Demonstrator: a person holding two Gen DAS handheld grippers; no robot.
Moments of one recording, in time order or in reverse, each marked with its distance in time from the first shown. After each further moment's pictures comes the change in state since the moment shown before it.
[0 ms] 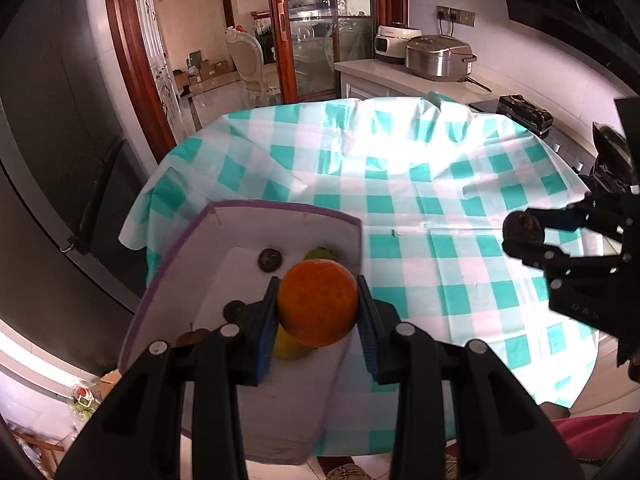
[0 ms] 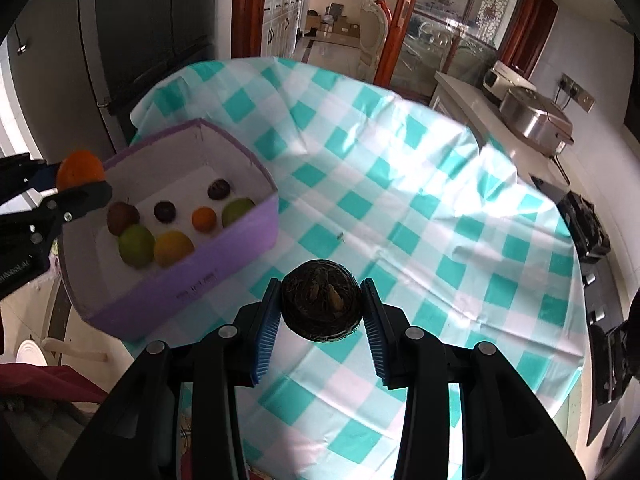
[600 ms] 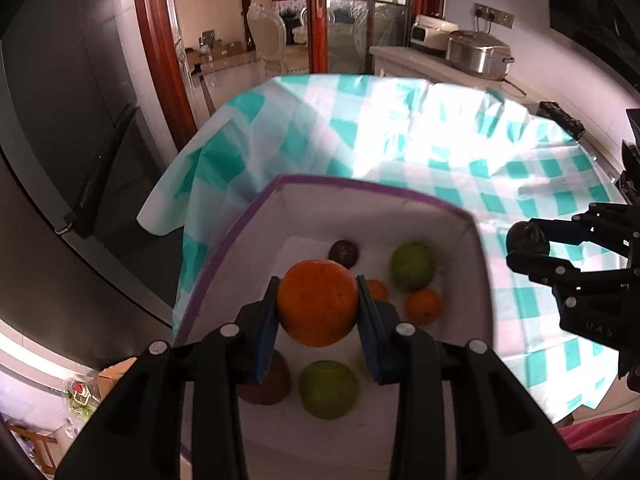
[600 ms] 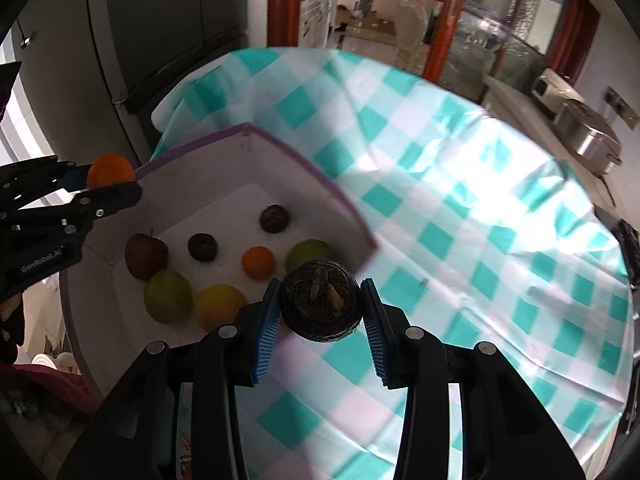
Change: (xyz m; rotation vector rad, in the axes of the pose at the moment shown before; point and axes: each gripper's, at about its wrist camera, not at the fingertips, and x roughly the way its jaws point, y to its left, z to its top) left arm 0.085 0.122 -0.007 -0.076 0.055 0.008; right arm 0.090 0.092 0.064 -0.039 0.035 0.113
